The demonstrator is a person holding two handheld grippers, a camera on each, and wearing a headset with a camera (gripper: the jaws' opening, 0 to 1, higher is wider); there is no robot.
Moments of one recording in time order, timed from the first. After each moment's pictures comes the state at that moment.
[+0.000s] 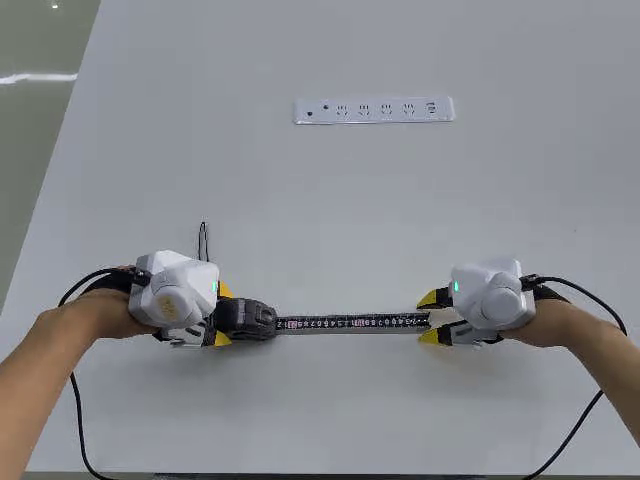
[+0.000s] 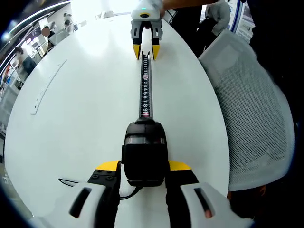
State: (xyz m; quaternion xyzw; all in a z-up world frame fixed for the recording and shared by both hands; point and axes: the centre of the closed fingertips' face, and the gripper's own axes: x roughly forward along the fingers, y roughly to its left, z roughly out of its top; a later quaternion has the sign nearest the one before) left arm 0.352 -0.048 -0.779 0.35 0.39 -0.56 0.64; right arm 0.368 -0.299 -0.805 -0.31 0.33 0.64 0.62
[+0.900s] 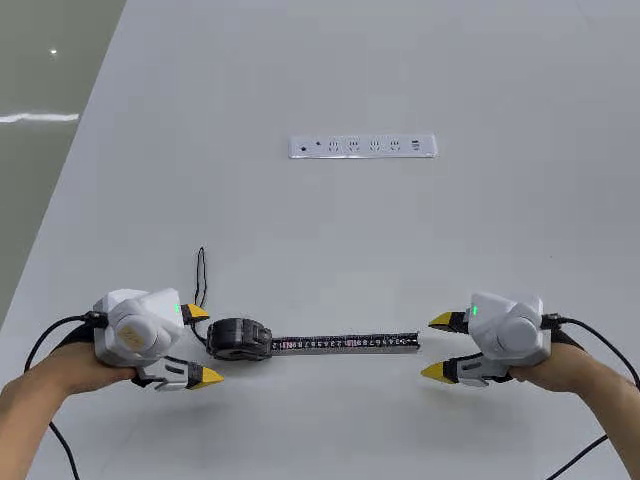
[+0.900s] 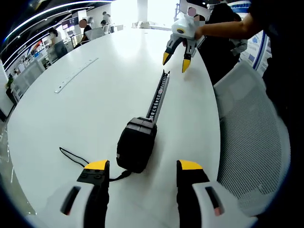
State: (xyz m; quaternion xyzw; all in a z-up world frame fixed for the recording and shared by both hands) left arm 0.327 -0.029 -0.752 0.24 0.40 -0.47 0.75; right arm 0.353 -0.325 -0.774 -0.25 0.35 0.56 0.71
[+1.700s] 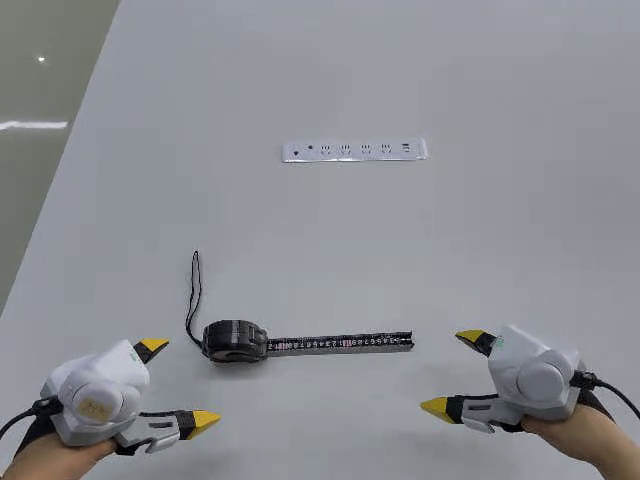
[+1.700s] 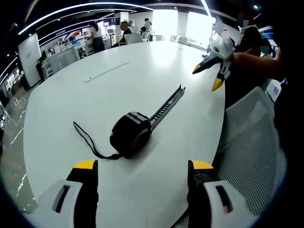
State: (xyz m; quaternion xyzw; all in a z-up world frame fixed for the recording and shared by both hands) left arm 0.285 -0.020 -0.728 0.15 0.38 -0.35 0.84; right arm 0.316 -0.339 -0.742 -0.19 0.36 0.44 0.80
